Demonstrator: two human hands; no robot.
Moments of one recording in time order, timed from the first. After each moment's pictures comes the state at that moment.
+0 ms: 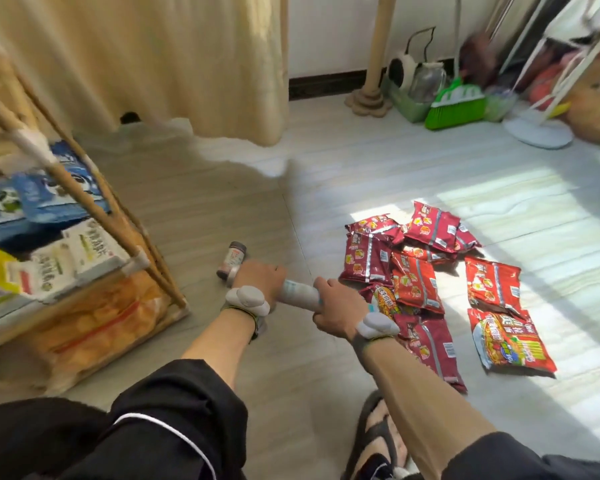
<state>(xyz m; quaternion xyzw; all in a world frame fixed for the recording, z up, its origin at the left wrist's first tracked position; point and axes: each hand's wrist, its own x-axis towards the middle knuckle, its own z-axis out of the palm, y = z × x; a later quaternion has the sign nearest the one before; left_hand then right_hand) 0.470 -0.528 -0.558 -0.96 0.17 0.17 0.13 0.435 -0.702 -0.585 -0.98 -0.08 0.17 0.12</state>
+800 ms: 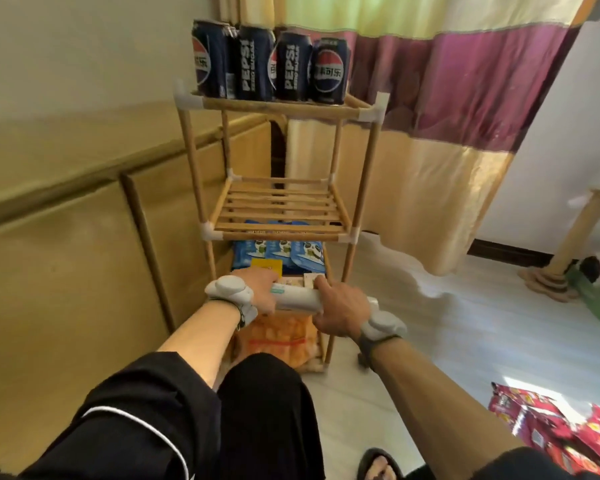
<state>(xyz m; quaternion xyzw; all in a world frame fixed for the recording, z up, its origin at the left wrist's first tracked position) 0.291 -0.237 -0.350 -0.98 -0.16 0.13 -0.03 0.382 -0.420 -0.384 -0.89 -0.44 0.01 0.09</state>
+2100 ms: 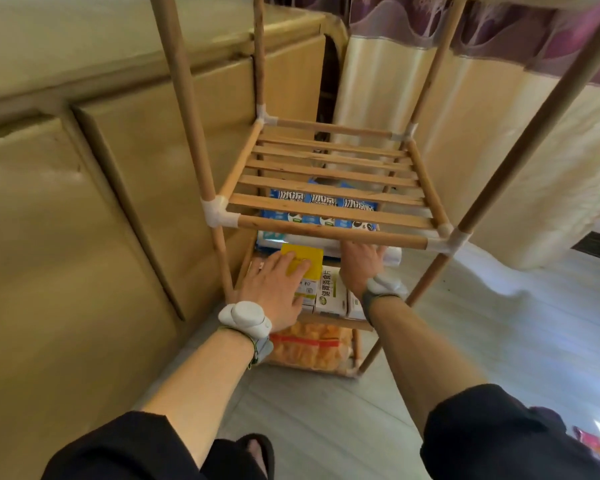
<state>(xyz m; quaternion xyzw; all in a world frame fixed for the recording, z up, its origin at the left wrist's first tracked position) 0.357 -0.163 -0.479 -0.98 -0.19 -0.03 -0.01 0.538 -0.252 -0.498 -0.92 -0.38 -0.06 0.07</state>
